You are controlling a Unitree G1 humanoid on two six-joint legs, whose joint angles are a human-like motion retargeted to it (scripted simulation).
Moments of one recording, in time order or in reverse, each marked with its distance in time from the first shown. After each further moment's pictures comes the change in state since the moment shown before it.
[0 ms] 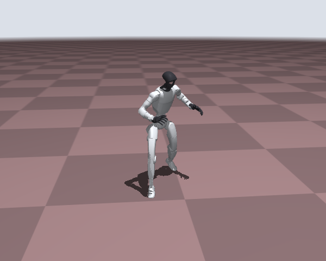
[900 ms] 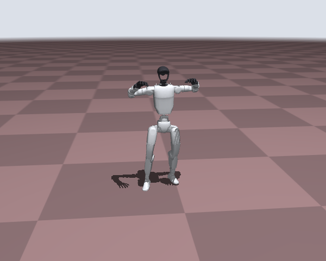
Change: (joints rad) left arm -0.098 0.865 0.441 -0.065 -0.051 -0.003 -0.220; right arm 0.526 -0.565 -0.790 -0.343 0.052 -0.057 0.531; waist 0.043 -0.047 -0.332; left_leg 0.328 -0.131 0.558 -0.412 0.027 0.023; right_leg 0.636 0.312 0.314 -0.338 -0.238 0.023
